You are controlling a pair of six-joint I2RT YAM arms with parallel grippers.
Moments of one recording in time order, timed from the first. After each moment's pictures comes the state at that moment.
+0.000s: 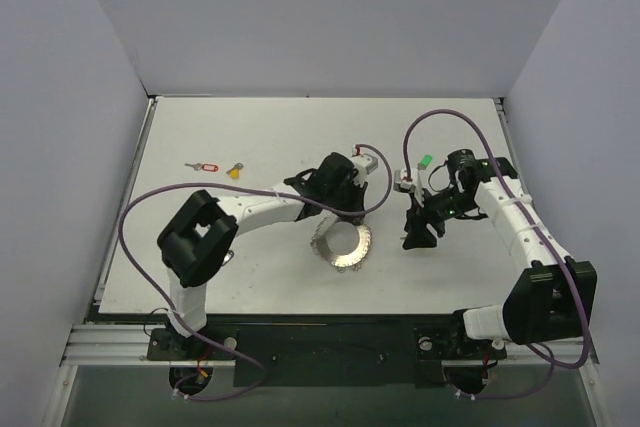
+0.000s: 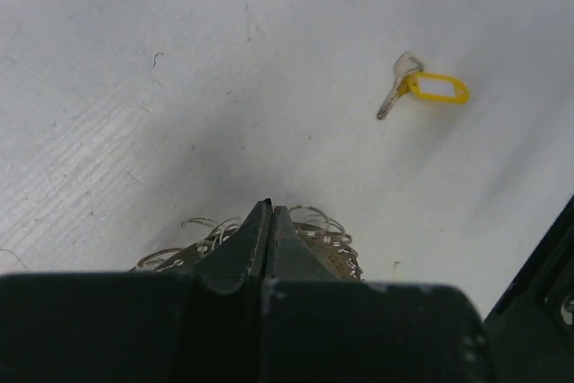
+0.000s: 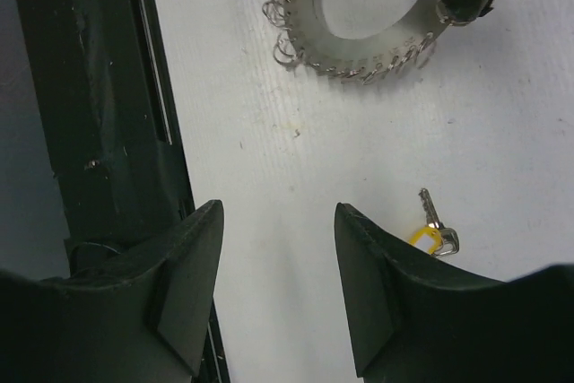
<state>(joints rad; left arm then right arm) -0.85 1.85 1.27 -0.07 0.20 -0.32 0.12 1.34 1.08 -1.25 -0.81 -1.15</state>
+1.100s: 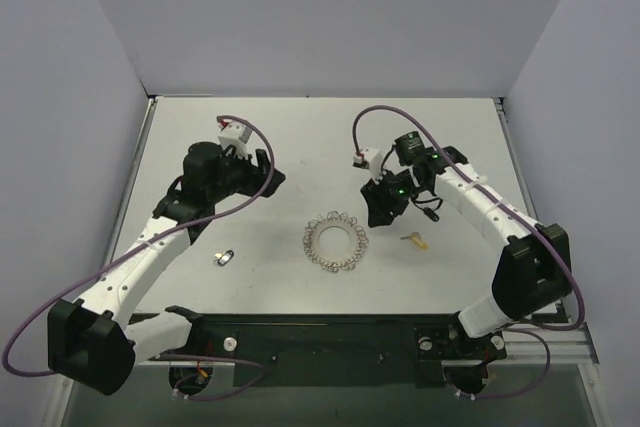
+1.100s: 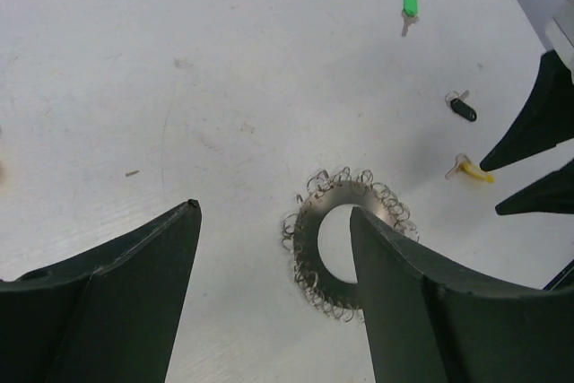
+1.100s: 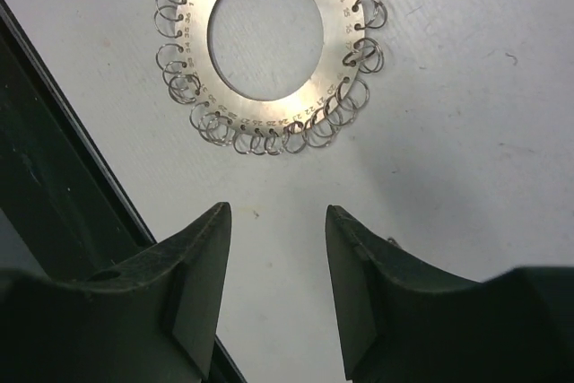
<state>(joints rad) -0.38 1.16 0.91 -0.10 0.25 -0.34 0.38 1.49 1.18 -0.87 -0.53 -0.50</state>
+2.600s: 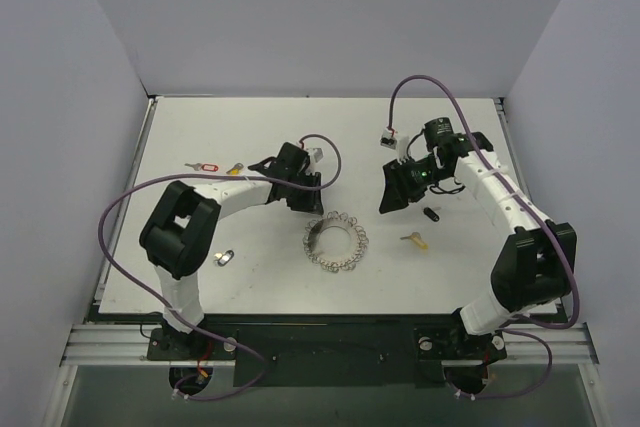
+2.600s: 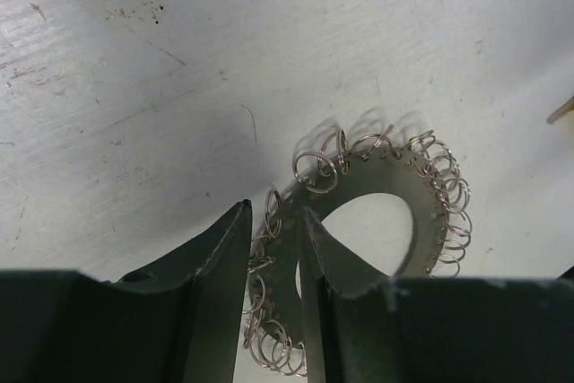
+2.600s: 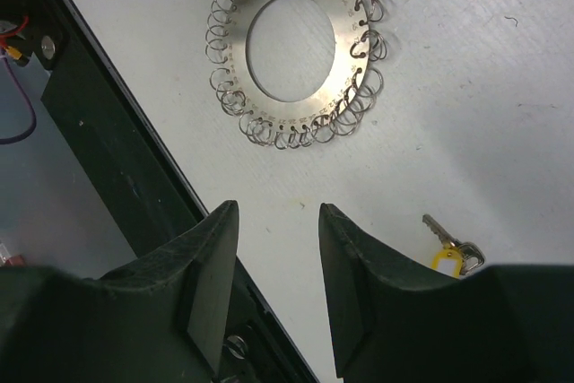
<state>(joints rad) -0.58 1.87 1.20 -0.26 0.26 -0.45 0.22 1.55 1.29 -0.99 -0.71 -0.37</state>
